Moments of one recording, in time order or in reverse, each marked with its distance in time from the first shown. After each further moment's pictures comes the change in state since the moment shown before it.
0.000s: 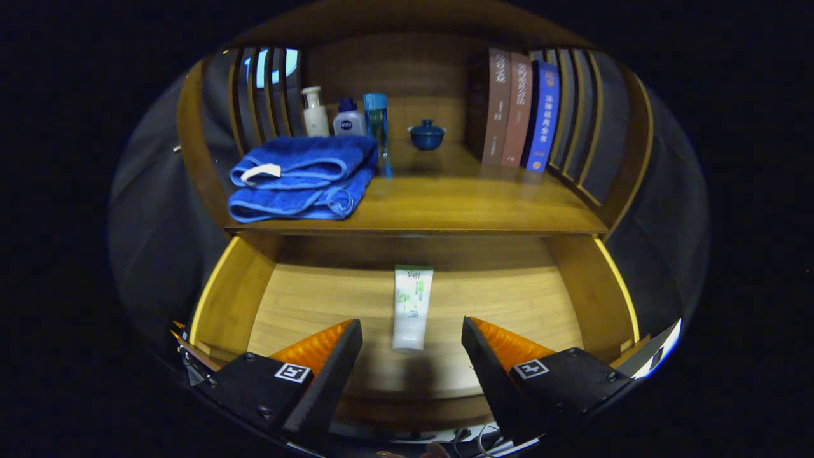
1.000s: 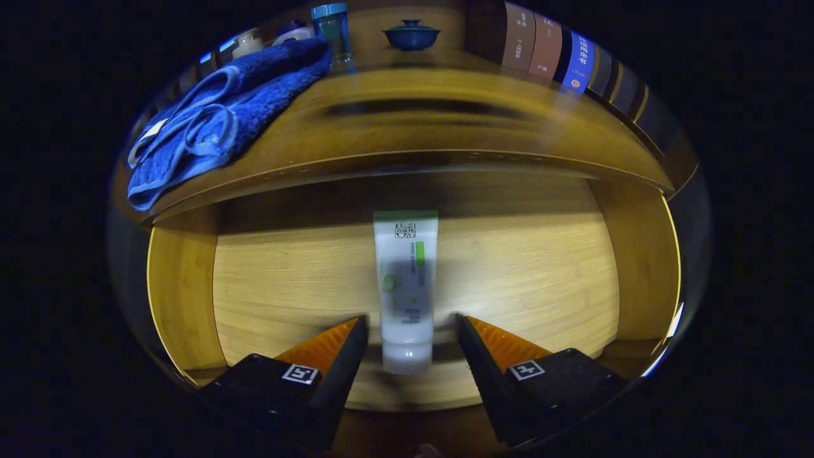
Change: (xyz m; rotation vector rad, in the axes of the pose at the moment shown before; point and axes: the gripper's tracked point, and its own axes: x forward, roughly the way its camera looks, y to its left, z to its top) arm 0.076 -0.004 -0.051 0.068 0.416 -0.048
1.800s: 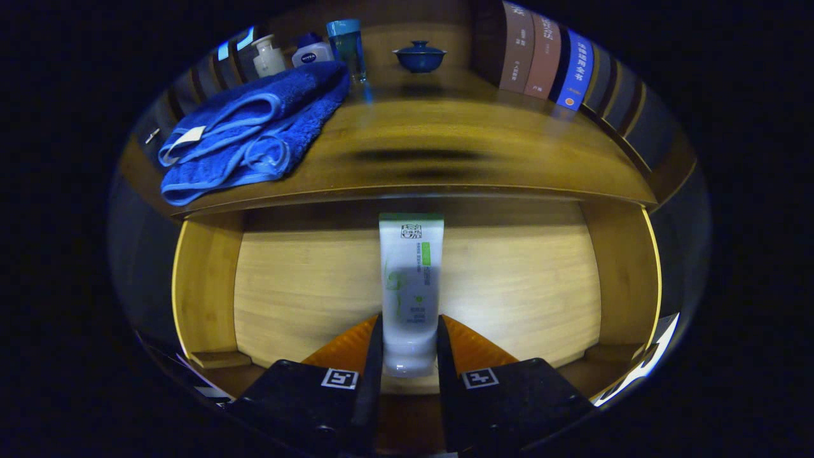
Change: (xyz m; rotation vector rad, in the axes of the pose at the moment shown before) arm -0.067 -0.004 0.003 -0.027 -0.073 0.063
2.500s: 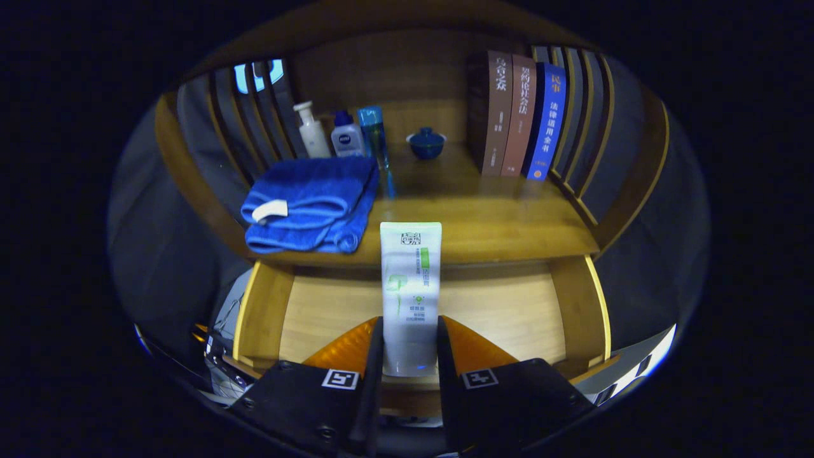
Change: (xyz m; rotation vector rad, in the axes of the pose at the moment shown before) arm -0.098 0.000 0.079 -0.017 -0.291 0.051
